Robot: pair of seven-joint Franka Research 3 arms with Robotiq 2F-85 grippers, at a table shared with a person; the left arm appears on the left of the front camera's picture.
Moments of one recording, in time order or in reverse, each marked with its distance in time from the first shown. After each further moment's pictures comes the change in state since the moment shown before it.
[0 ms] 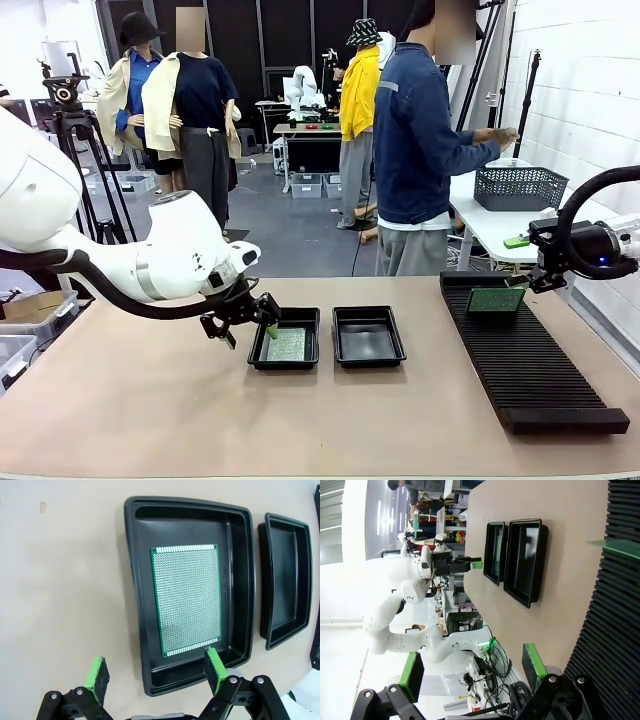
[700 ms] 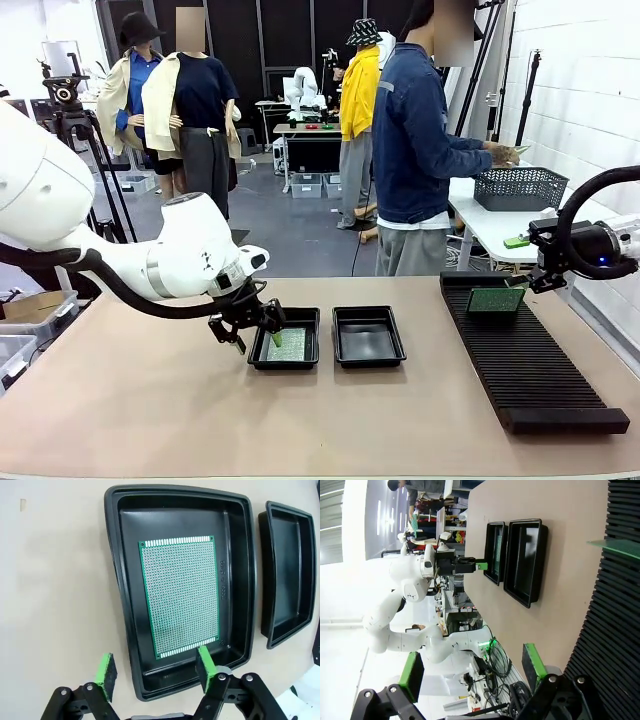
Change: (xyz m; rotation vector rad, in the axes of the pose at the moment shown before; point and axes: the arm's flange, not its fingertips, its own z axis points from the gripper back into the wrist) left arm 0.005 -0.008 -0.012 0.004 0.052 -0.017; right arm 0.000 0.000 0.000 0.000 0.000 0.000
